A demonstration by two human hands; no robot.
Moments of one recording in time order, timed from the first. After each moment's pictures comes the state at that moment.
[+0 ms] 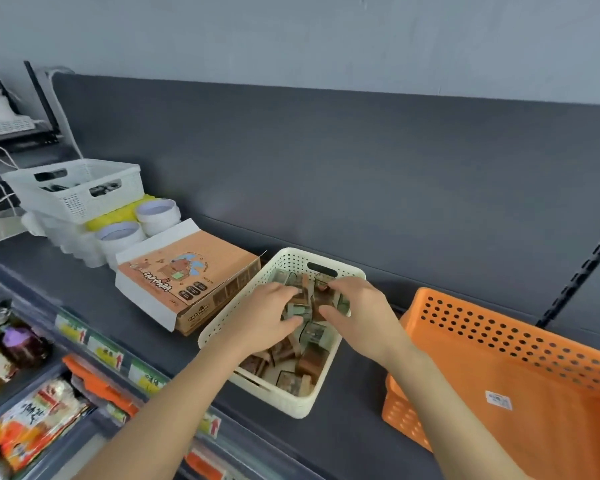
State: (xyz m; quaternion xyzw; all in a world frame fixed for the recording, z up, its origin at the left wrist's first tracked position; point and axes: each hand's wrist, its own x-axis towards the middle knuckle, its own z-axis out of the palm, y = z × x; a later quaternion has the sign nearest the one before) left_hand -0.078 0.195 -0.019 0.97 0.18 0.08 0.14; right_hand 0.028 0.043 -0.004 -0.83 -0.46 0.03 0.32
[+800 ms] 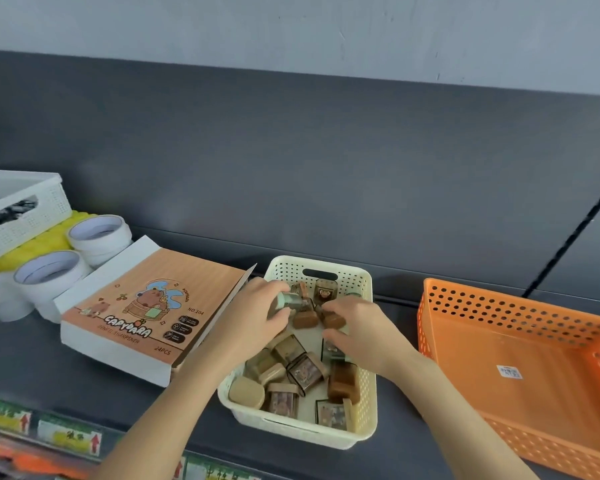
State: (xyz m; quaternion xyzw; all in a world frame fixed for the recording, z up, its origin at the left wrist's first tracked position) left_hand -0.070 0.275 -0.025 0.96 0.08 0.14 0.23; right_hand 0.009 0.092 -0.018 -0.89 -0.40 0.06 0.23
